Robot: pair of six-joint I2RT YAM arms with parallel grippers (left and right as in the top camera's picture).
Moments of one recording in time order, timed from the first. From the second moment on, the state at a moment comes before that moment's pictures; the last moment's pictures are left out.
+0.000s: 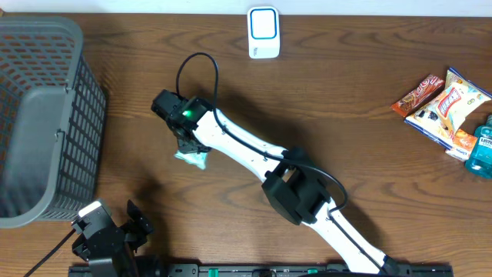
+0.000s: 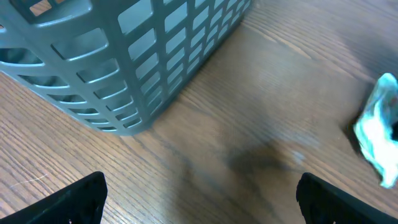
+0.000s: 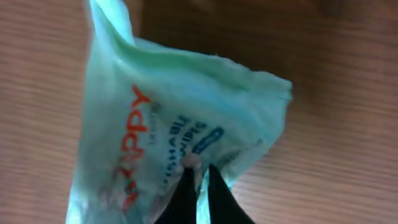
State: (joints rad) left arm 0.07 0.00 0.45 -1.11 -0.35 -0.33; right arm 0.92 2.56 2.30 -1.15 0.10 0.74
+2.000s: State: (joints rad) left arm 0.07 0.00 0.45 -1.11 -0.35 -0.33; right arm 0.88 2.56 2.14 -1.41 0.54 0.58
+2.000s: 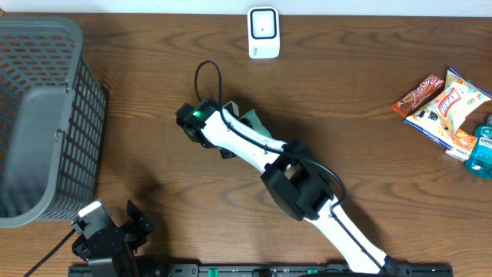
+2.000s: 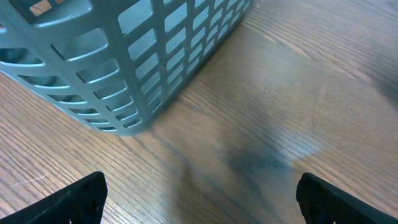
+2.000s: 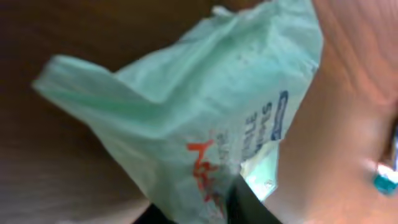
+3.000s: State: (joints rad) left arm 0.07 0.00 0.45 -1.11 -0.35 -0.33; right arm 0.60 2.47 2.10 -1.70 -1.14 -0.73
